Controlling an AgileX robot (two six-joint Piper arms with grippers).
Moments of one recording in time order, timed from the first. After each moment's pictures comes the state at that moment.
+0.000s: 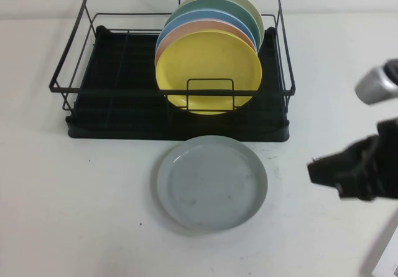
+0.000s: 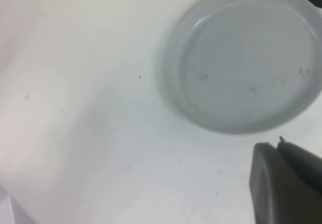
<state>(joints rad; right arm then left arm) 0.44 1.08 -0.89 0.62 0.78 -0.33 -0.08 -0.01 0.02 0.05 0.35 -0.06</state>
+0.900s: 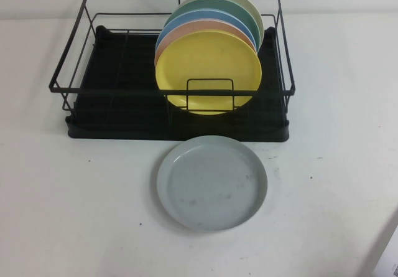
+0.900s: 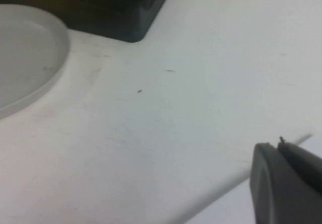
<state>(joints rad) 0.23 0.46 -0.08 0.40 0.12 -0.45 -0.08 -0.01 0.02 0.05 0.35 -0.06</state>
